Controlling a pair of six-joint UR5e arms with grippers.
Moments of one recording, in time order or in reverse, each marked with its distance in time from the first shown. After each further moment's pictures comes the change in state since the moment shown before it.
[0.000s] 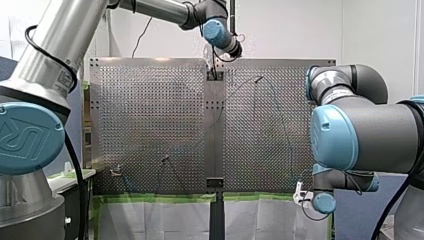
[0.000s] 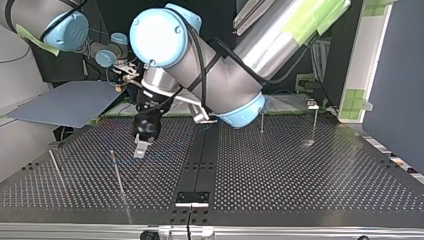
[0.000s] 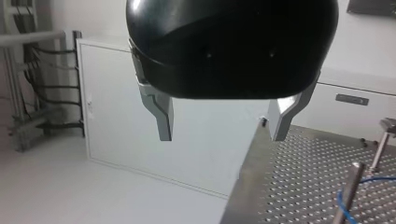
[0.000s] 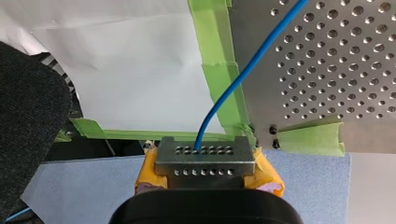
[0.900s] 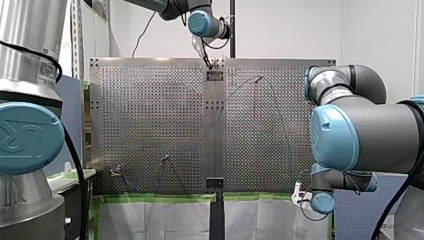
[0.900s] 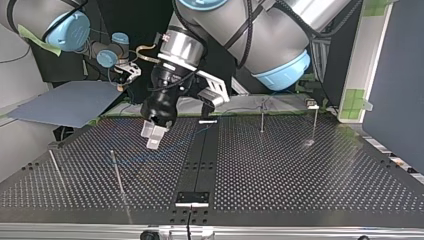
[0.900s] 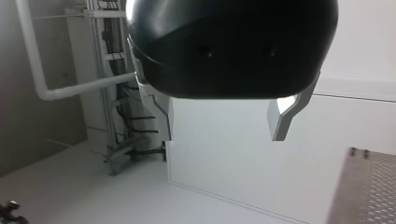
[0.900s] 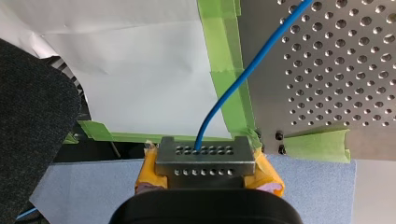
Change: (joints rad) left arm 0.001 0.203 -0.268 0.268 -0.003 -0.069; right arm 0.010 0.001 0.000 0.013 0.000 -0.005
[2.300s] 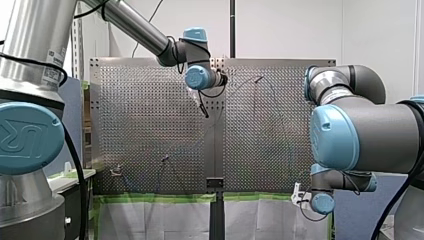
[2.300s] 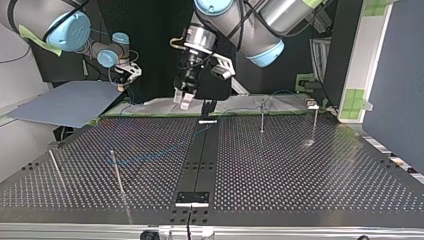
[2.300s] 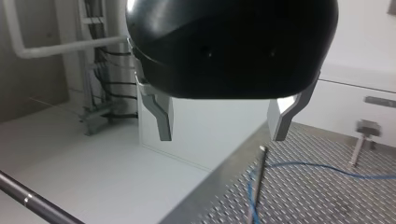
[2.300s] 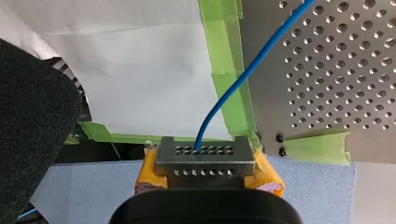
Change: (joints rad) left arm 0.001 -0.047 -0.398 0.341 -0.064 -0.071; right arm 0.003 0.002 0.000 -0.001 0.000 -0.005
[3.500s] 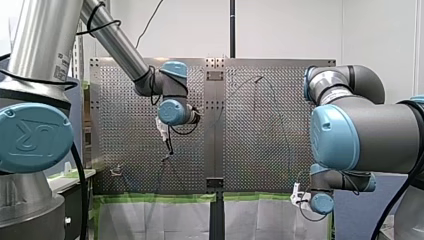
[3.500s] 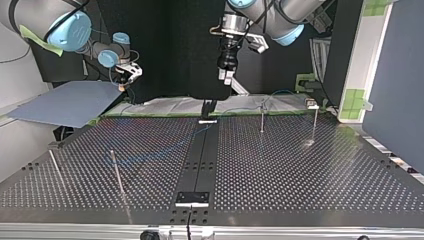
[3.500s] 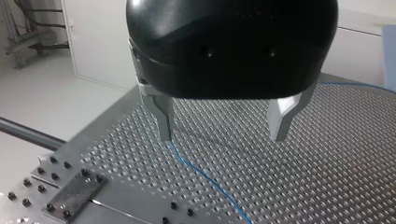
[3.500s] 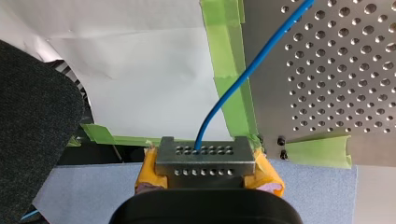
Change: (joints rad) left arm 0.092 0.000 -0.354 0.143 -0.080 0.074; right arm 0.005 0.001 0.000 0.001 0.000 0.001
